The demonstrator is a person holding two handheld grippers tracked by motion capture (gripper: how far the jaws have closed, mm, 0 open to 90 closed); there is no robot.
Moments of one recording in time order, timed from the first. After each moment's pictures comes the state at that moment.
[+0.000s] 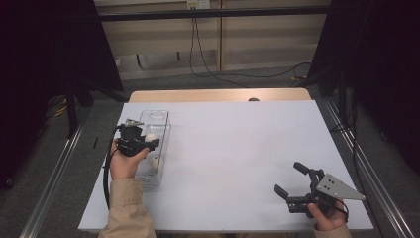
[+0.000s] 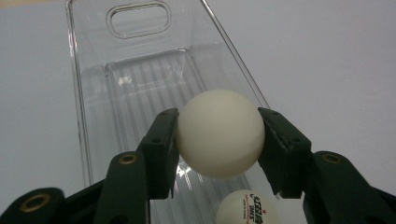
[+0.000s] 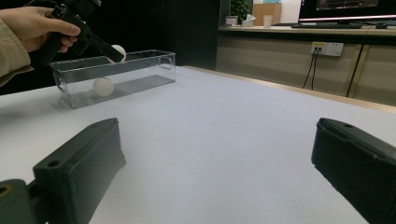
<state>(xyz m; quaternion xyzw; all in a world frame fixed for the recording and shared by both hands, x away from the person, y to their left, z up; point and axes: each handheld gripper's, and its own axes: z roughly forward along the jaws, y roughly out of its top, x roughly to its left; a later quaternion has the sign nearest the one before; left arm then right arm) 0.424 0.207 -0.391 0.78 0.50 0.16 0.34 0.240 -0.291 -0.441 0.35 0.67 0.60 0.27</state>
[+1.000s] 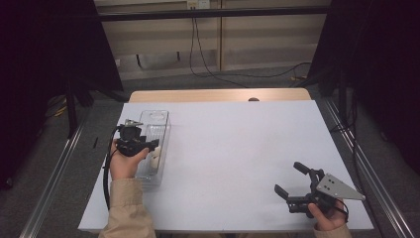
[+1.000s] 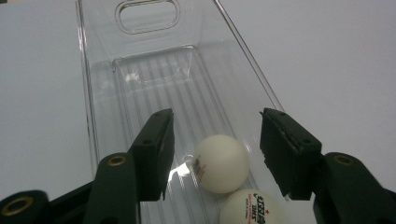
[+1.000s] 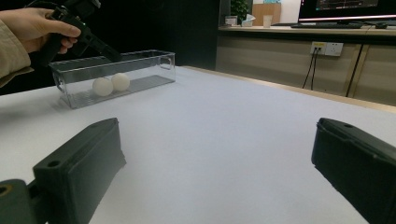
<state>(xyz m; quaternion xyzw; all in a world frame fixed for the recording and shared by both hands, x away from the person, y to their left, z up) 0.425 0.209 -0.393 0.78 0.51 0.16 0.33 0.240 -0.291 -0.442 0.35 0.67 0.60 0.27</state>
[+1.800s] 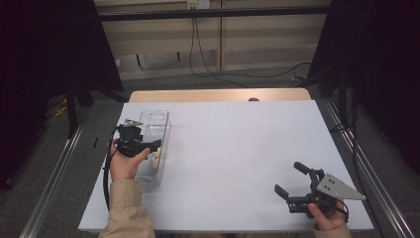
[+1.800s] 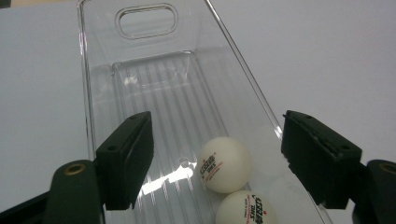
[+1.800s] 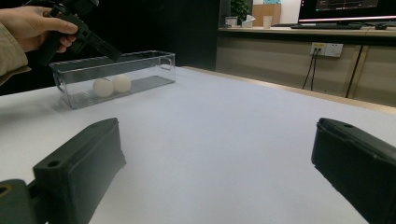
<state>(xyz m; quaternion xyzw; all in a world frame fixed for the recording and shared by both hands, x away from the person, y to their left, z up) 0.421 0.207 -0.388 0.77 0.51 0.17 0.34 0.240 -0.291 -0.441 0.35 0.67 0.60 0.27</state>
